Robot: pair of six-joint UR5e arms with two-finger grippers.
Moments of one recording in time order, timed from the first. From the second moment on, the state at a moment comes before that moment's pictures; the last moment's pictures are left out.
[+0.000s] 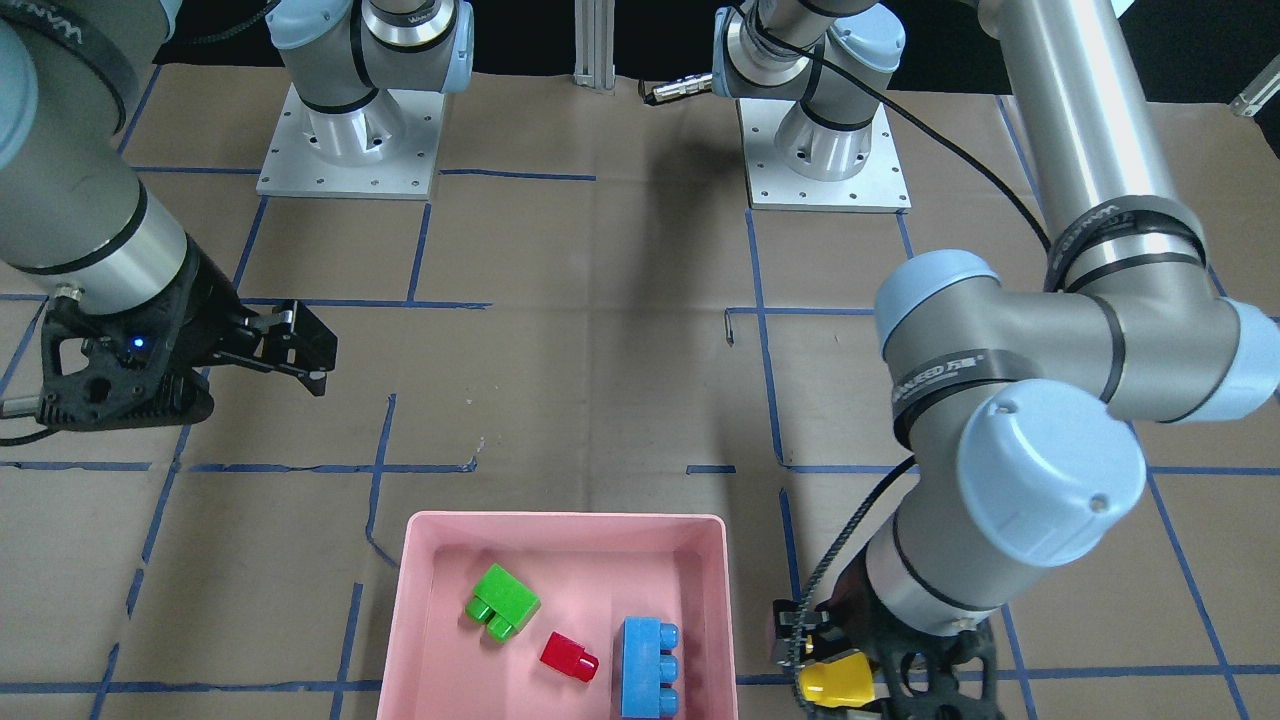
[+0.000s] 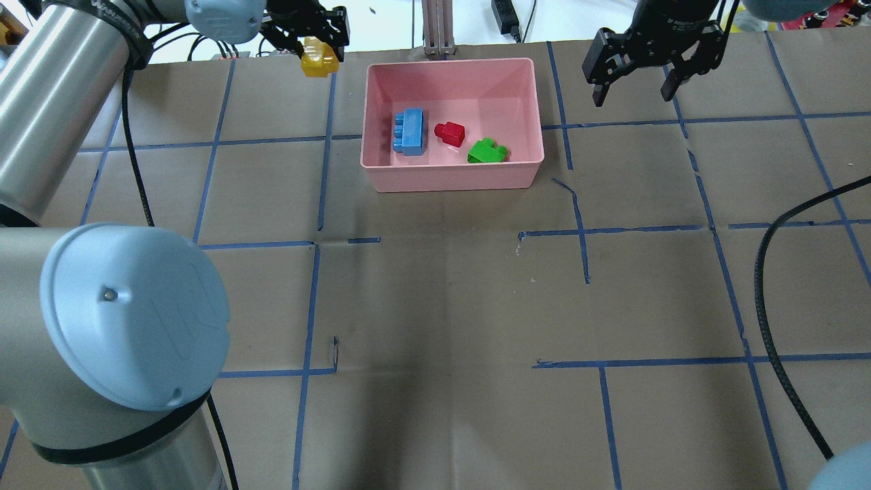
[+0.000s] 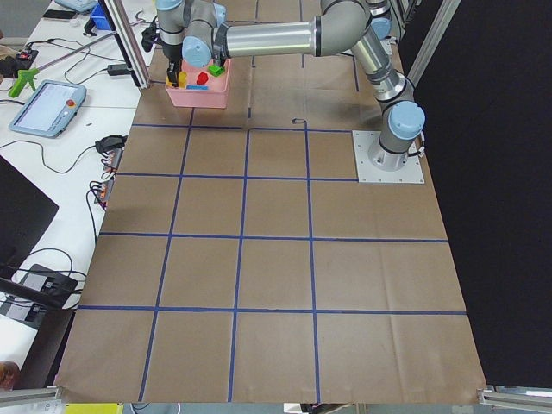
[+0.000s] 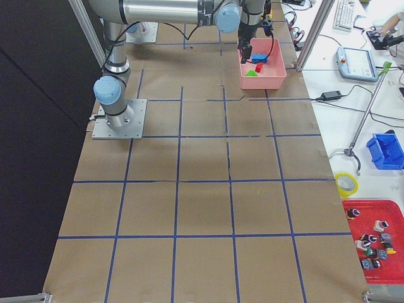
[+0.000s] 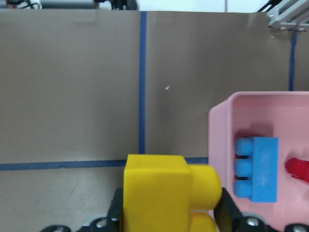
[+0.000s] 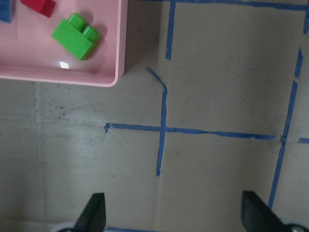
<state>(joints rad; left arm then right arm) -1.64 -2.28 -0.97 -1.27 1.50 -0.03 1.53 -1.35 1.36 -1.52 -1.54 -0.12</state>
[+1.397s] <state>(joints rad) -1.71 -2.22 -0.99 -1.22 1.62 -0.18 1.54 -1.64 1.74 -1.65 -1.54 0.03</state>
